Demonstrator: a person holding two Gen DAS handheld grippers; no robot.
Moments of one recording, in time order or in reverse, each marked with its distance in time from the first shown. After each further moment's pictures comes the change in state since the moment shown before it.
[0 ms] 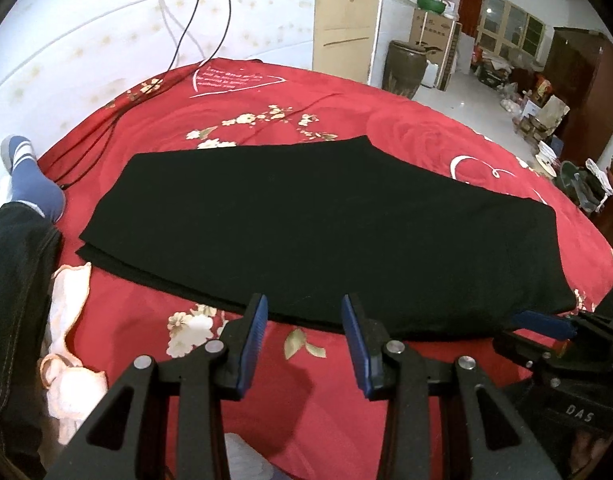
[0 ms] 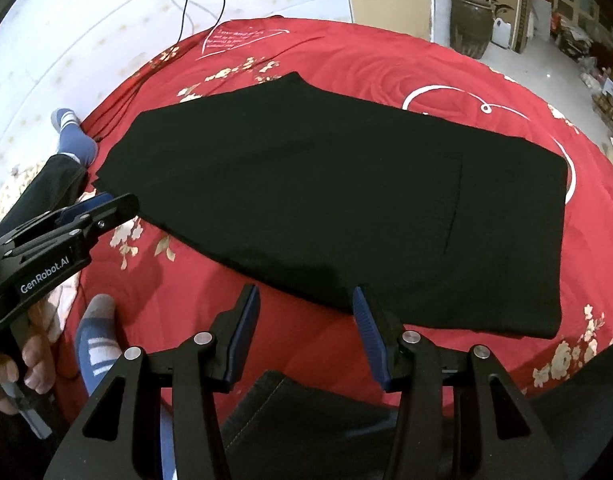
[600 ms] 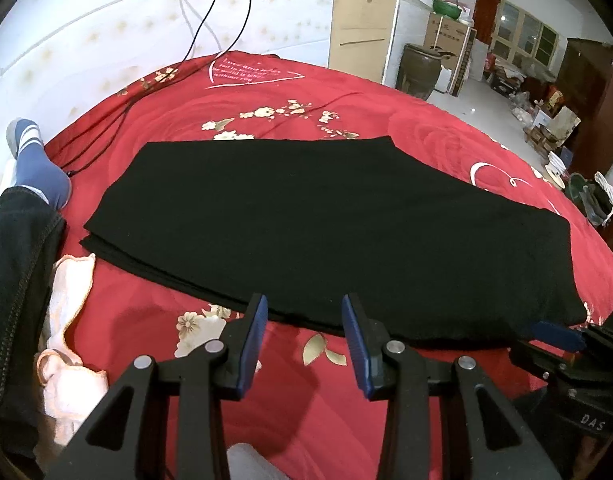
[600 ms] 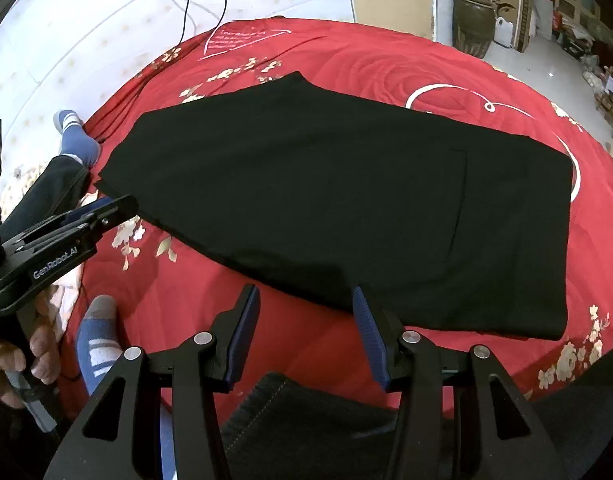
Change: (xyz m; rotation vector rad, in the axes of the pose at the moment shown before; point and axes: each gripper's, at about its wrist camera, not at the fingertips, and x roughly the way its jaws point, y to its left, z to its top) left arm 0.014 0.015 0.000 -0.048 0.004 0.019; right arm 0.003 0.000 0.000 0.004 0.001 0.017
